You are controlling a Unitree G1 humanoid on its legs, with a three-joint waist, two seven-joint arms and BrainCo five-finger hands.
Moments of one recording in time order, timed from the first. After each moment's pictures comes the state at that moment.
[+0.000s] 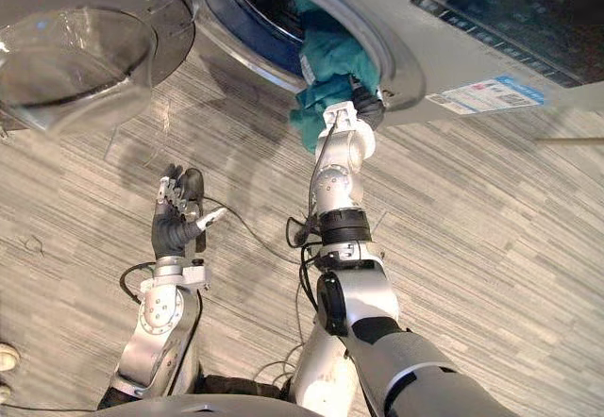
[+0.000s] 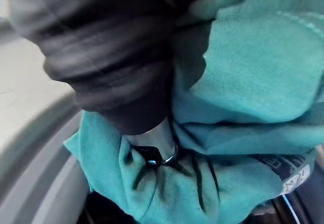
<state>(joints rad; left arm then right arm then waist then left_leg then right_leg) 0.11 -0.06 -0.36 -0.23 -0.05 -0.14 0.45 -0.90 -0.07 -0.19 0.44 0.87 -0.31 -0.59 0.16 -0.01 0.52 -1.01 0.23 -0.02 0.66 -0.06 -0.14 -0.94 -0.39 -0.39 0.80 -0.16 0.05</state>
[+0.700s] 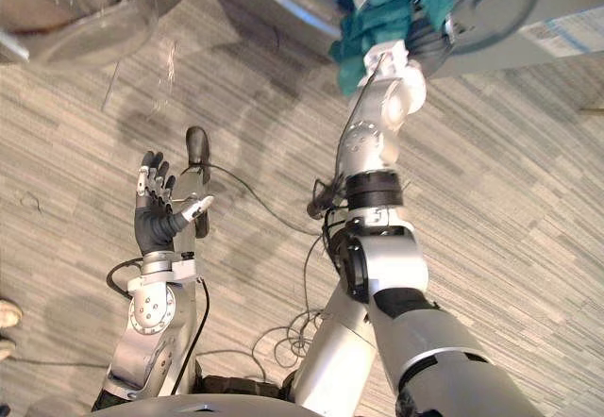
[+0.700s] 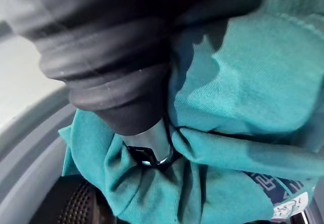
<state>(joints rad) 0.13 -0.06 -0.33 -0.36 -0.04 -0.14 0.50 -1.10 -0.28 -0.15 0.54 0.89 -0.38 -0.57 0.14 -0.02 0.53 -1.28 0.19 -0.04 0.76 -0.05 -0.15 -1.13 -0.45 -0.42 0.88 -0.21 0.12</state>
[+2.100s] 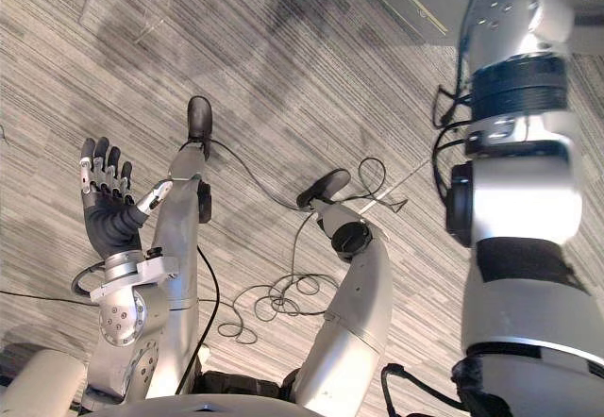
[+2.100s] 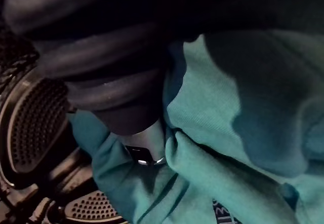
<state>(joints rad) 0.18 -0.06 -0.28 -0.52 -0.06 -0.18 0.54 -1.52 -0.80 0.19 0.76 1.03 -0.26 -0.50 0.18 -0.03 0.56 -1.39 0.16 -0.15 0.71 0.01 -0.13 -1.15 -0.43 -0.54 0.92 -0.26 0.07</state>
